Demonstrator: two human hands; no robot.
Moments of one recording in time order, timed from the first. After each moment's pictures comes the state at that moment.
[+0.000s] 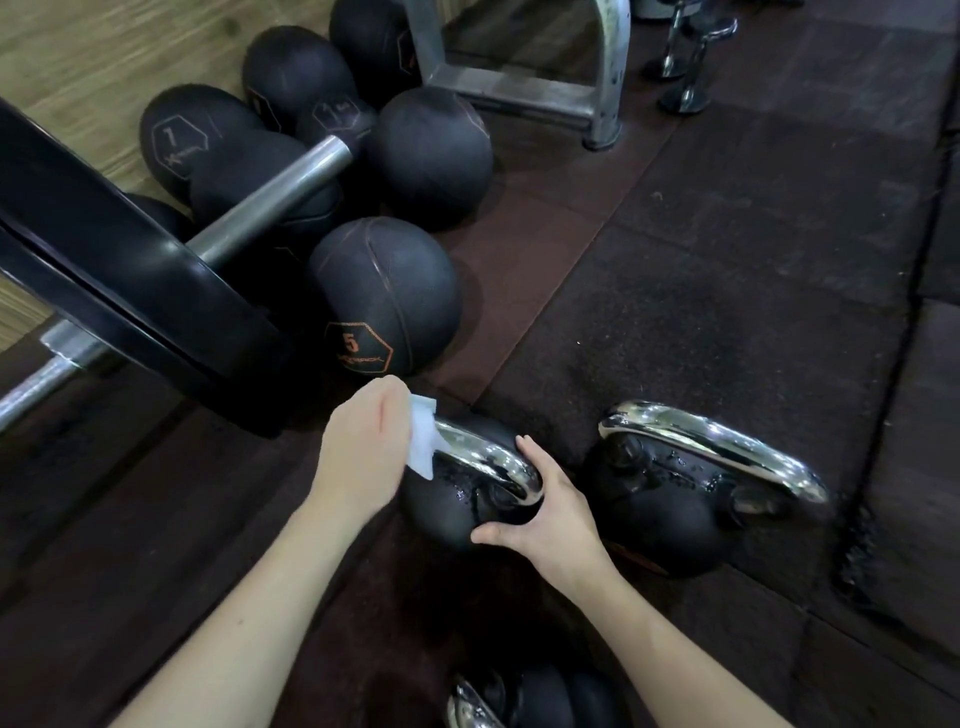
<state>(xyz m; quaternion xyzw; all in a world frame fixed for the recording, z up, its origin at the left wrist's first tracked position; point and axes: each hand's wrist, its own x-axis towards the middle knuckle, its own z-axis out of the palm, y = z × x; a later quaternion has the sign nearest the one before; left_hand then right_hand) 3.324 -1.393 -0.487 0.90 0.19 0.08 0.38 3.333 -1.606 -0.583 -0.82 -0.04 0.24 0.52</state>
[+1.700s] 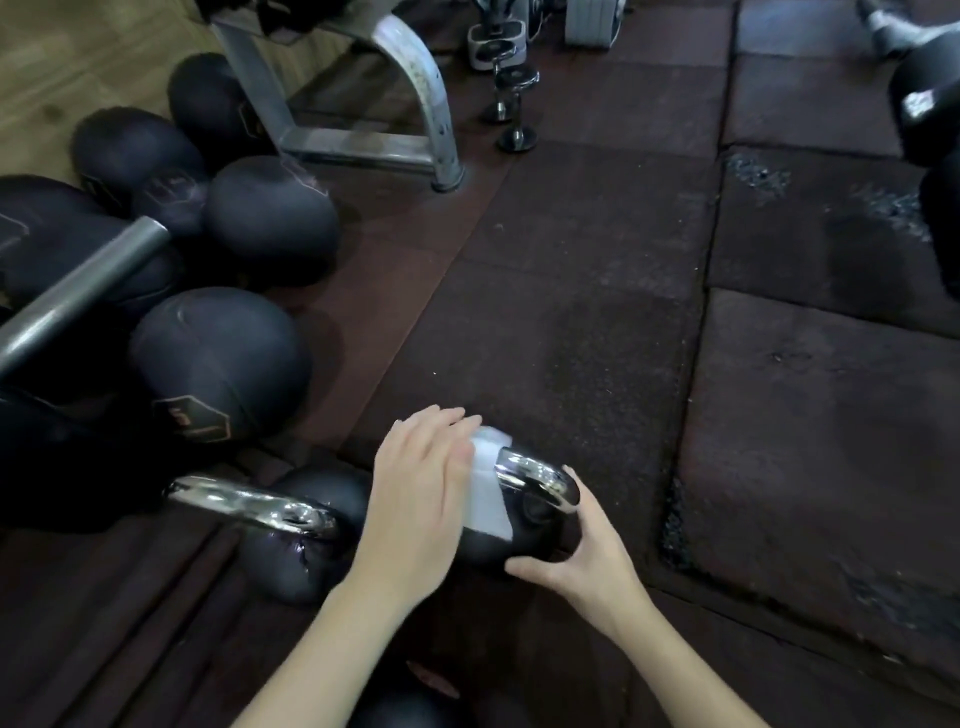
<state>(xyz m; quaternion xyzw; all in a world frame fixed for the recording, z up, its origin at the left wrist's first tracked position) 3.350 -1.609 -0.486 0.94 -0.01 0.11 0.31 3.331 -1.823 -0.590 -0.79 0.03 0.16 0.59</state>
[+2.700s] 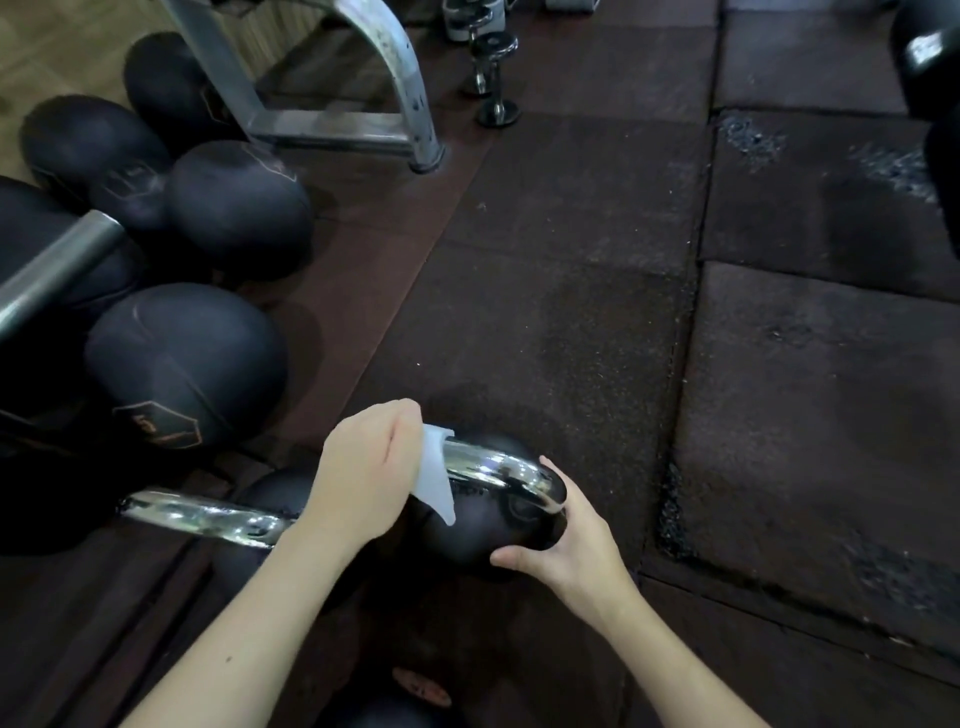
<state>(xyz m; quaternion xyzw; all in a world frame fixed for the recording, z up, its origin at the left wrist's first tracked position) 3.393 -1.594 -0.475 0.96 -0.02 0.06 0.27 3.343 -1.817 -0.599 -0.78 0.04 0.16 0.60</state>
